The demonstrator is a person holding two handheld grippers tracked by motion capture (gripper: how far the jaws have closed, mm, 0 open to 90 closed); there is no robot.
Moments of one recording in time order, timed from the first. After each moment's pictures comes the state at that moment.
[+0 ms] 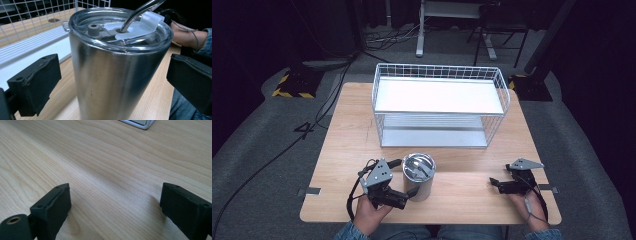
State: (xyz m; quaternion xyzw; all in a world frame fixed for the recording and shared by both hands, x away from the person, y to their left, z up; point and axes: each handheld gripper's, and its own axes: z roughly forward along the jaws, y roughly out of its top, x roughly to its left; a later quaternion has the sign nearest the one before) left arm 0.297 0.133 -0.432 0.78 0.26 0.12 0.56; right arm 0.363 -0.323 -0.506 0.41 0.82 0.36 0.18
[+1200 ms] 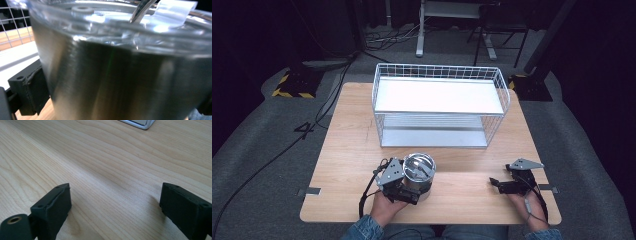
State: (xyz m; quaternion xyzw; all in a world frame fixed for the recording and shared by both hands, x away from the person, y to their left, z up) left arm 0.319 0.105 -0.464 0.75 0.24 0.12 0.60; right arm 0.363 -0.323 -0.506 0.41 0.82 0.36 0.18
